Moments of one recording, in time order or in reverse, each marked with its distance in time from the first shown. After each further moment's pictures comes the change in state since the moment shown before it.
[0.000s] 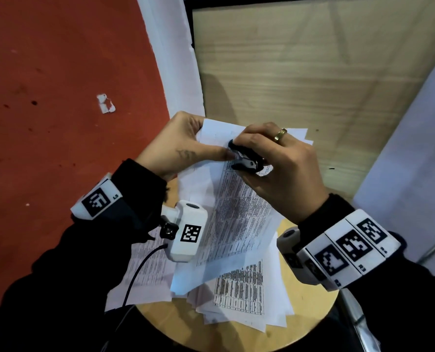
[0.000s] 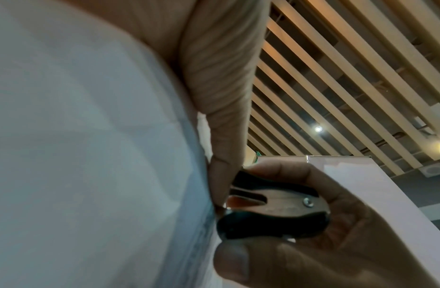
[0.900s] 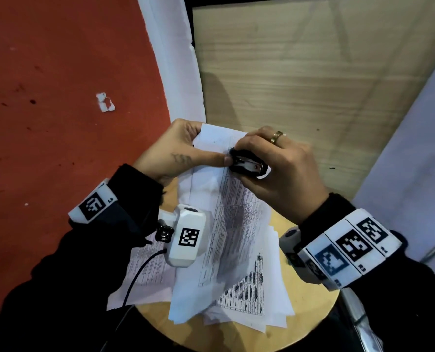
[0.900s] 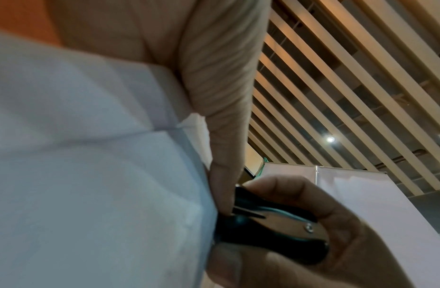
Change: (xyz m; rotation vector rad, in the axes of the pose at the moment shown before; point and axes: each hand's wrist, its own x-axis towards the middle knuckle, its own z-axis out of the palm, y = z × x) left_hand -0.003 -0.008 -0.003 -0.102 -0.009 -0.075; right_hand -0.001 0.004 0.002 0.017 -0.064 -0.006
